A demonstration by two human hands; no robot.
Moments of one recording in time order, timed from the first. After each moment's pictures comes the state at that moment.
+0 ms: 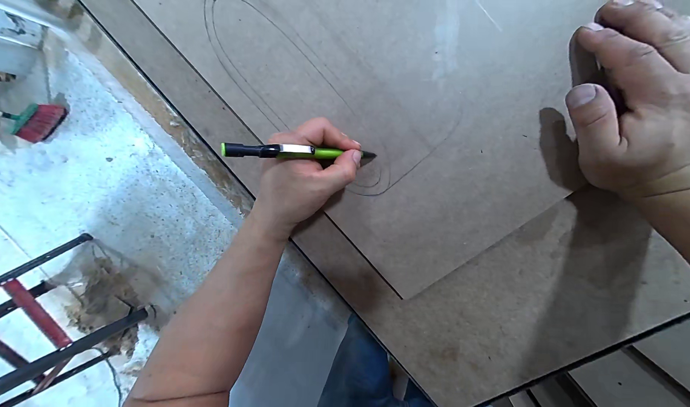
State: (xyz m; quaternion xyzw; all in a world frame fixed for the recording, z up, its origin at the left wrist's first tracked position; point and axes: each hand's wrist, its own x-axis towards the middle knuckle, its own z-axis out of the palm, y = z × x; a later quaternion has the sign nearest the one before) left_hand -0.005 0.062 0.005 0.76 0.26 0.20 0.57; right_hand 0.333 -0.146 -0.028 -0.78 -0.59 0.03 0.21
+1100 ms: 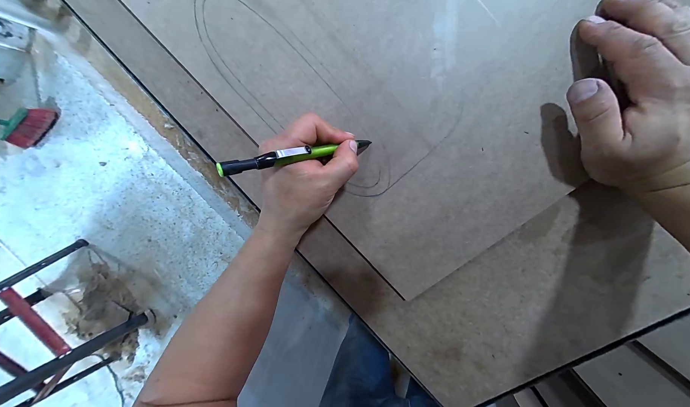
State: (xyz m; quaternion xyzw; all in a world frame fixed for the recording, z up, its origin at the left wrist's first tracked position) left_hand 0.003 0.051 0.003 0.74 0.32 0.26 0.53; right_hand 0.334 -0.145 -0.029 -0.78 -0.58 0.04 0.21
